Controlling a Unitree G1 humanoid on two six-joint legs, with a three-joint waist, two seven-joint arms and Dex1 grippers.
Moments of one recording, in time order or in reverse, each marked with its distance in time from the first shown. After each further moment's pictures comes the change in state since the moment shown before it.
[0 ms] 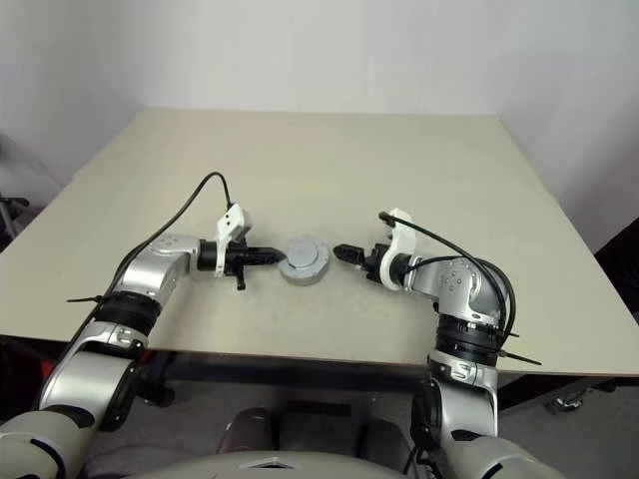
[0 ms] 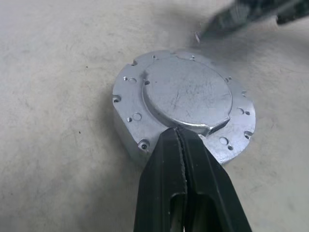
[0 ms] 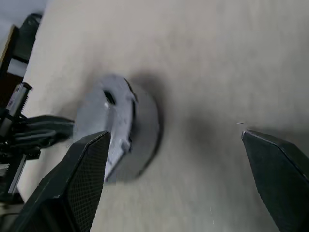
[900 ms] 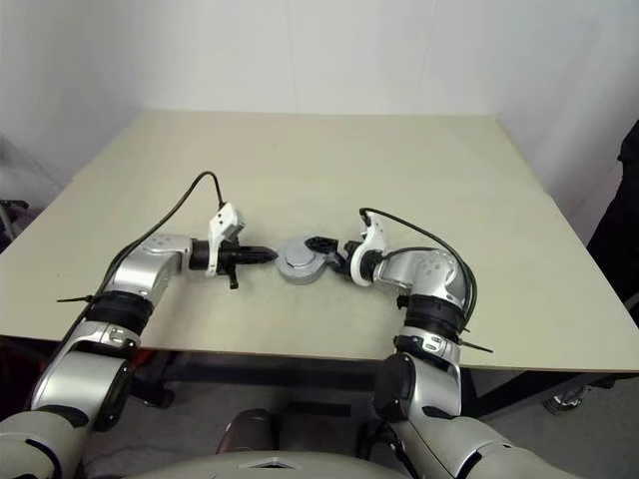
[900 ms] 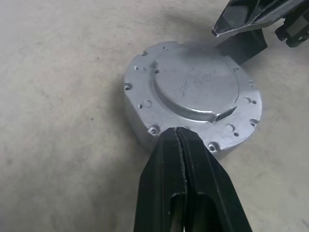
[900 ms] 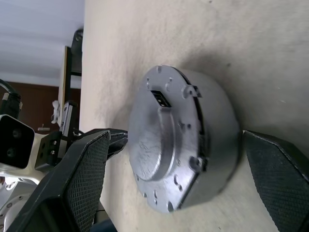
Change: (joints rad) left arm 0.006 0.037 0.006 -0.006 0.003 0.006 0.016; right arm -0.158 0.173 -0.176 0.292 0.073 -0.037 -0.121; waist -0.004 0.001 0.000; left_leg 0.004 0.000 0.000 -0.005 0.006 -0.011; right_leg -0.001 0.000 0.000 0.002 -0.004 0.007
